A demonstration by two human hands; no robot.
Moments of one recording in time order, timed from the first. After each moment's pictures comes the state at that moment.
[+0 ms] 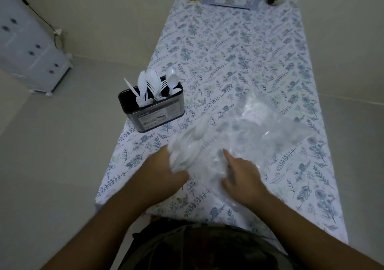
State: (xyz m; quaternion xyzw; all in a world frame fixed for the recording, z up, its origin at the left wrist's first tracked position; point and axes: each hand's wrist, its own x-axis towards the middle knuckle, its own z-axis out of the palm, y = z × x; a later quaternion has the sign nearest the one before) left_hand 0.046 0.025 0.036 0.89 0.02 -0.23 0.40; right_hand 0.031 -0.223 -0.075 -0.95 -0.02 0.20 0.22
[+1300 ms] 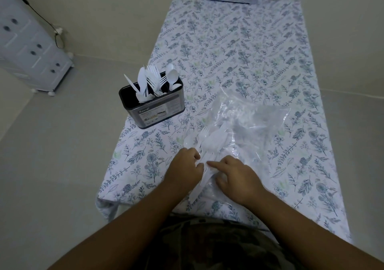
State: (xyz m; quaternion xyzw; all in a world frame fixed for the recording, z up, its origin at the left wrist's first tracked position) left_hand 0.055 -0.023 -0.080 0.93 -0.01 -0.13 0.33; right_hand 0.020 -0.208 -0.074 -0.95 -0.08 0.18 0.25
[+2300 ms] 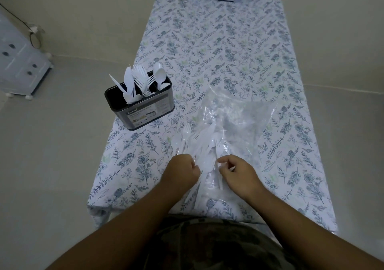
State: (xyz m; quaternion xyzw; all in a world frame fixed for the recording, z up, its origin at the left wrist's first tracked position) left_hand 0.055 -0.032 -0.082 0.93 -0.02 -0.18 0.30; right_hand 0.014 -0.214 -0.058 -0.86 0.18 0.17 0.44
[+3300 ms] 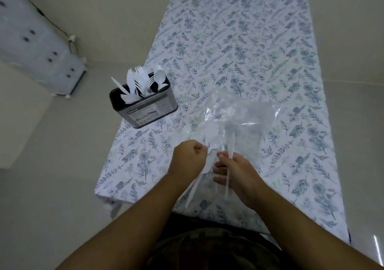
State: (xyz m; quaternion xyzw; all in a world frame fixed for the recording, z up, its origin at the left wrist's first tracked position) left_hand 0.067 -0.082 -0.044 0.91 0.08 -0.10 0.39; right_hand 0.031 -0.231 -0.044 -0.56 0.29 0.26 0.73
